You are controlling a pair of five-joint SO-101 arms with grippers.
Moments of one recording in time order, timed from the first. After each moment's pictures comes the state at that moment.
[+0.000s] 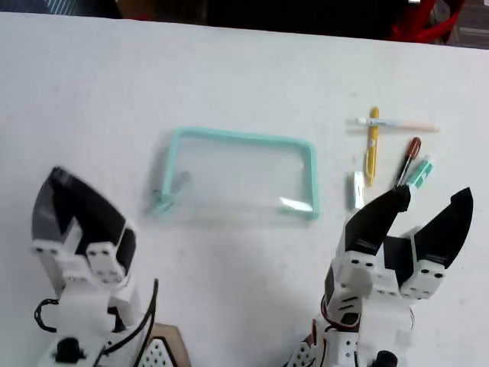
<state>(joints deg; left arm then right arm) 4.0 -104.7 97.2 -46.6 -4.4 0.1 -103.7 96.4 -55.0 8.7</state>
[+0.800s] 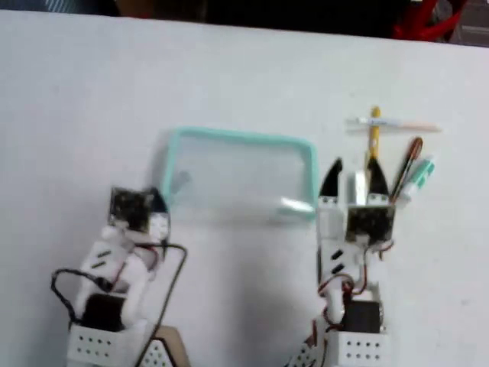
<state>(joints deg) 2.9 -104.0 97.2 45.5 -4.4 0.0 -103.0 96.4 25.1 8.7</state>
